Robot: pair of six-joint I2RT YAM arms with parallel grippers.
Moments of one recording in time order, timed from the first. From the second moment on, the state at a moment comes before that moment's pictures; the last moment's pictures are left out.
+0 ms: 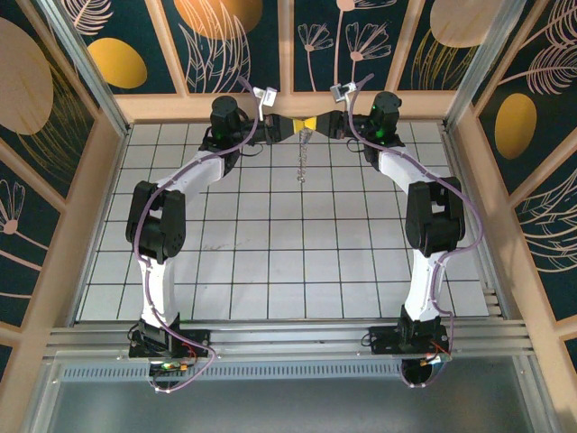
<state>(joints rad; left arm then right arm) -0.37 2.08 1.63 0.54 1.06 -0.77 0.22 2.03 1.56 0.64 -1.30 0.93</state>
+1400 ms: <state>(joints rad) -0.37 2.08 1.60 0.79 1.08 -0.96 0.26 1.76 1.19 0.56 -0.95 0.65</state>
